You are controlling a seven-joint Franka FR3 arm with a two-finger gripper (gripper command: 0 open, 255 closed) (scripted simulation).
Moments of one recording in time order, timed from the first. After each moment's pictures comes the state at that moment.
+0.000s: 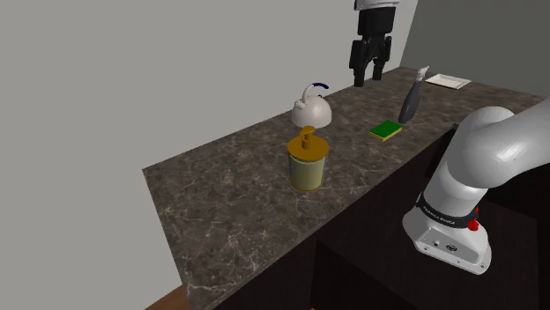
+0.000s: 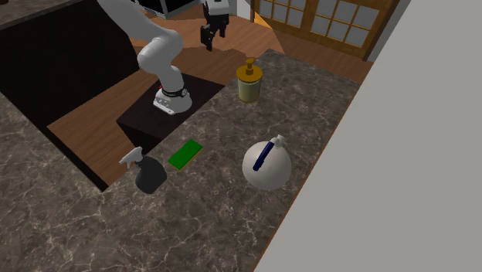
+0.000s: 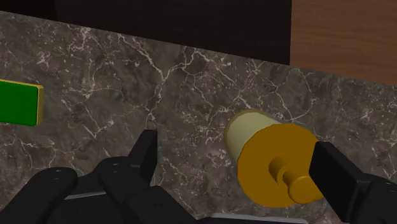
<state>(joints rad) -0.01 -0.79 -0.01 -2.36 0.10 1.45 0.09</state>
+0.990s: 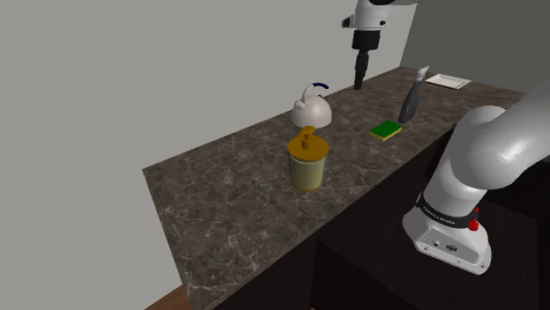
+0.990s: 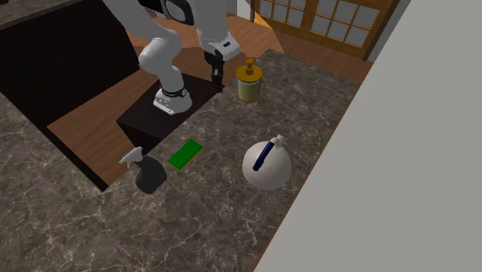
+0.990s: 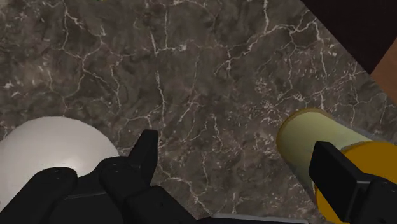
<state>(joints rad) 0.07 -0.58 -0.36 -2.37 -0.09 1.75 -0.61</state>
